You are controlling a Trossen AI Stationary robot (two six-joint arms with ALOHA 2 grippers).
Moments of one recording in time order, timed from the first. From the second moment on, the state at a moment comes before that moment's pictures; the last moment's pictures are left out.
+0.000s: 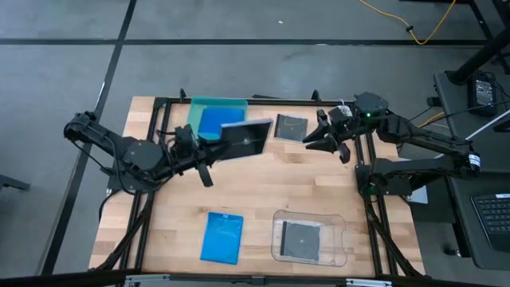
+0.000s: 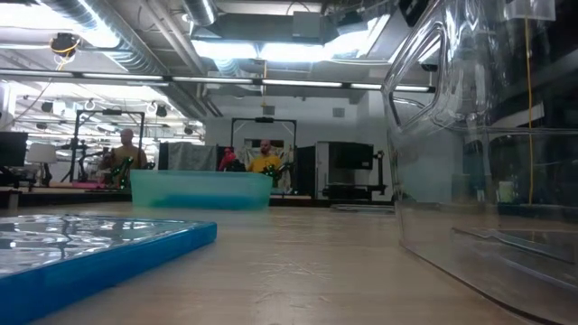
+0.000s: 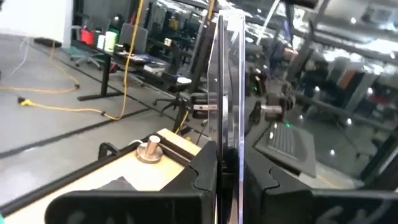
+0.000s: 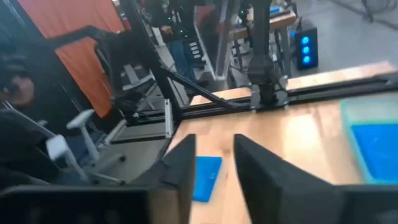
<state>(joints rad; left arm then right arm) -0.46 1.15 1.21 -0.06 -0.93 -0.35 -0.33 0.92 0.93 -0.18 -0.65 0.23</state>
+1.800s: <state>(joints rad) -0.18 1.36 1.21 -0.31 -0.16 -0.60 -0.12 1.53 1.47 -0.68 -0.77 0.18</state>
